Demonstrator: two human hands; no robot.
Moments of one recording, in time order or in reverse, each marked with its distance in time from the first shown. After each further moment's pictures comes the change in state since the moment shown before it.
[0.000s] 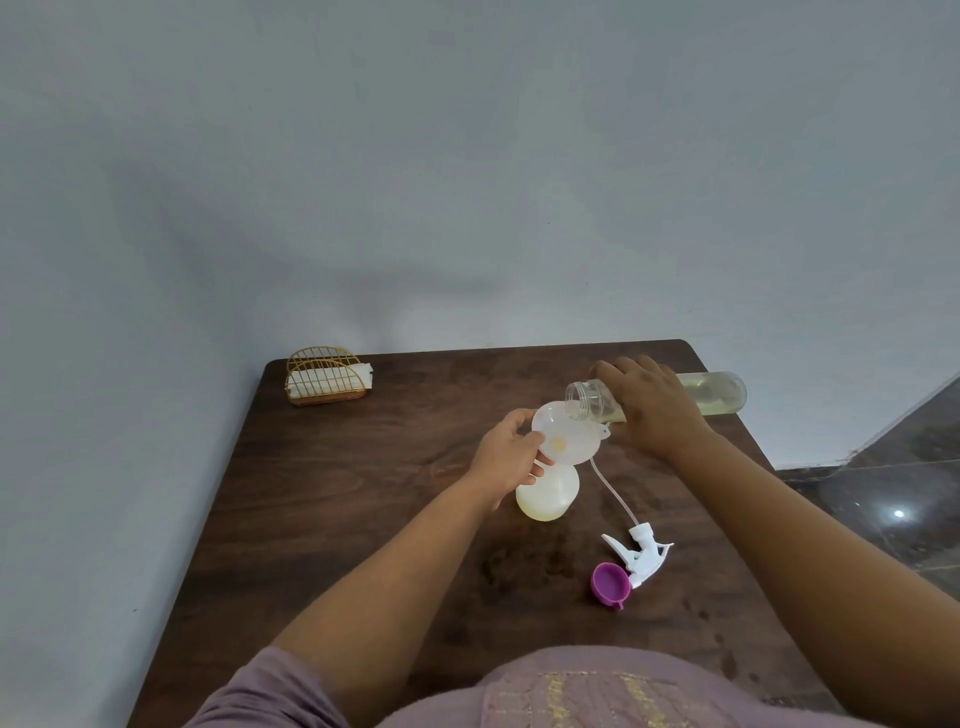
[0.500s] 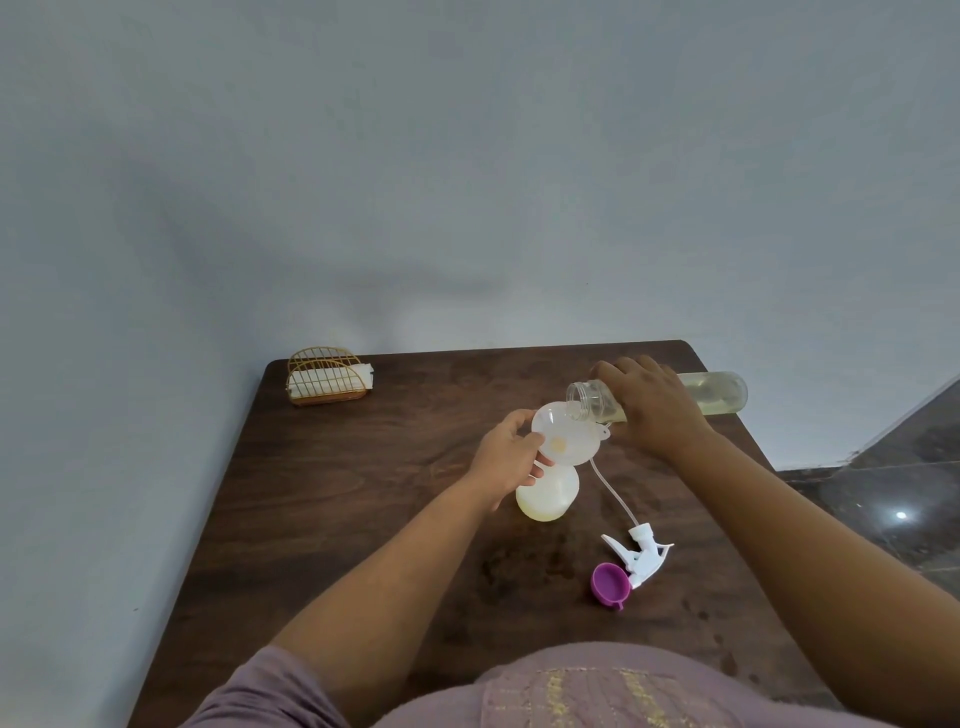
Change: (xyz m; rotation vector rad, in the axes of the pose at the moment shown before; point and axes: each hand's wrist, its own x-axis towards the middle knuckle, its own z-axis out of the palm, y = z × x) left_hand 0.000 0.000 0.000 0.007 0.004 -0.006; right_hand 0.000 0.001 0.000 0.016 0.018 -0.004
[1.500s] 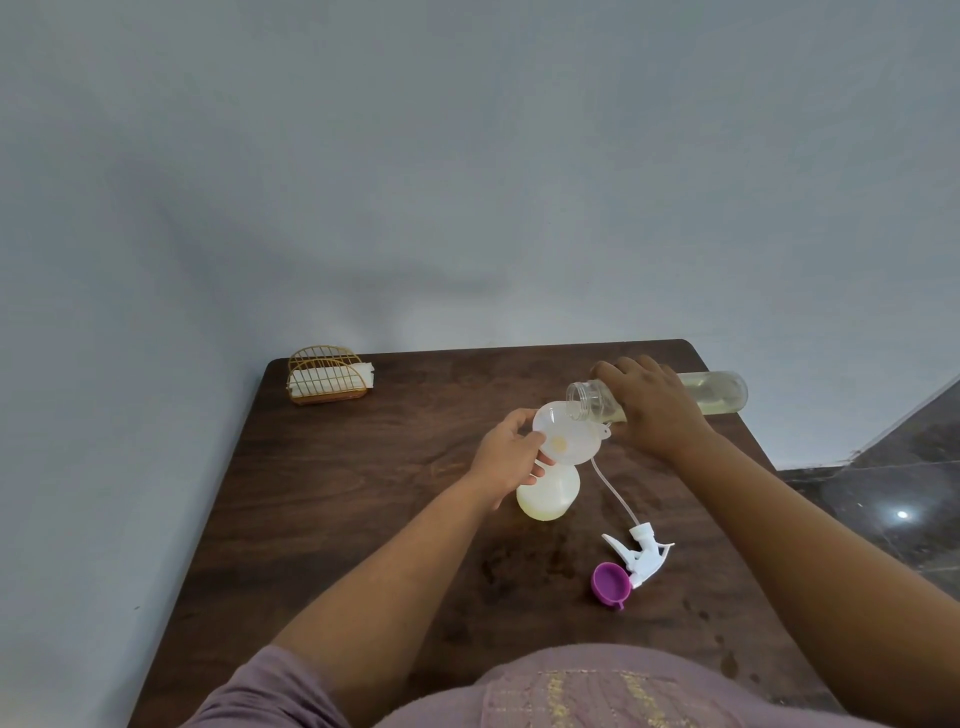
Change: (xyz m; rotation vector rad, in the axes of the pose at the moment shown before) left_hand 0.000 0.001 0.001 0.006 0.008 0.000; right_hand 0.000 -0.002 0.000 -0.022 -0.002 0.000
